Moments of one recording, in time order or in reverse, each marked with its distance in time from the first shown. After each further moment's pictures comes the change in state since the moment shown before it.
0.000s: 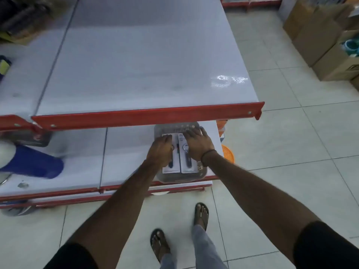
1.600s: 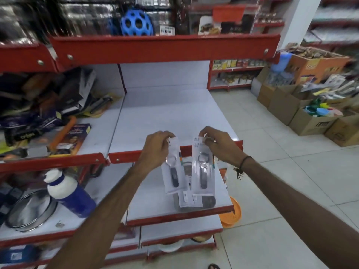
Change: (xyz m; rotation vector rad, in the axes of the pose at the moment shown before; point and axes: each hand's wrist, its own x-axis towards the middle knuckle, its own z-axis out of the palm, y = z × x) left_hand -0.119 0.025 -0.253 -0.384 0.566 0.186; right_hand -0.141 -0.057 -0.239 0.604 0.508 -0.026
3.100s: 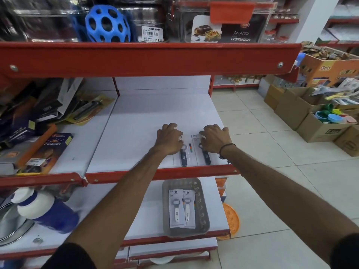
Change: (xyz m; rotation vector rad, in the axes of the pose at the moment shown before) left_hand 0.147 -0.026 0.094 0.424 -0.360 -0.181; right_hand 0.146 0.091 0.007 -0.757 -0.186 0.072
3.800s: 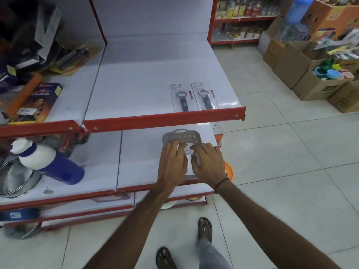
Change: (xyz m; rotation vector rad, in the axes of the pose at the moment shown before) left_hand -0.200 0.006 0.154 -0.133 0.302 0.127; right_hand -0.205 -0.088 0.138 0.314 0.337 -0.028
